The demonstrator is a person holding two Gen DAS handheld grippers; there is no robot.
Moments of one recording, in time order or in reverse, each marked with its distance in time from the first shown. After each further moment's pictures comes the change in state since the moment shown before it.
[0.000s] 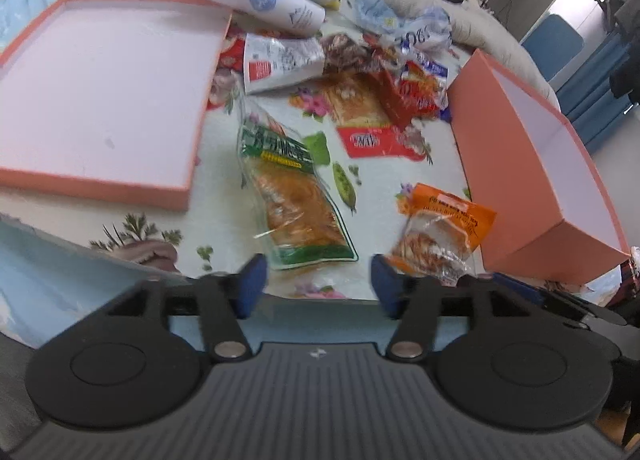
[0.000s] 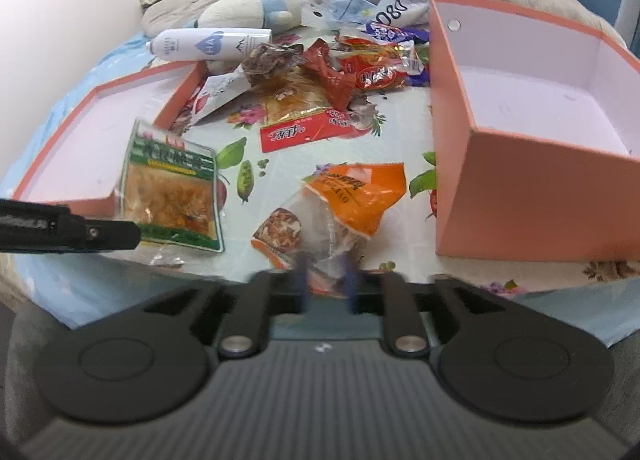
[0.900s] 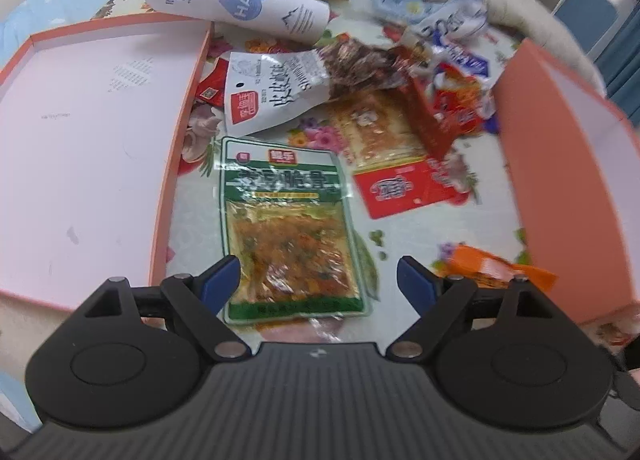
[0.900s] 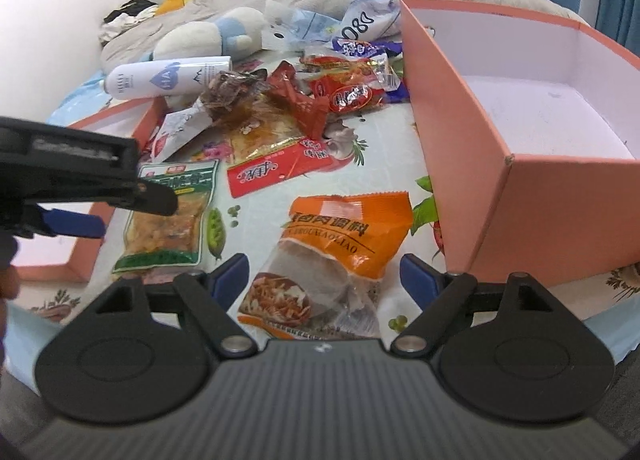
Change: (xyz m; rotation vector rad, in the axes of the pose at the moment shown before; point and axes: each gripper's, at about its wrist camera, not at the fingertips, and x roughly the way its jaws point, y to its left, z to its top) left arm 0.091 -0.026 0.077 0.071 0.074 0.154; right arm 0.045 0.007 0.016 0.085 -0.065 -0.101
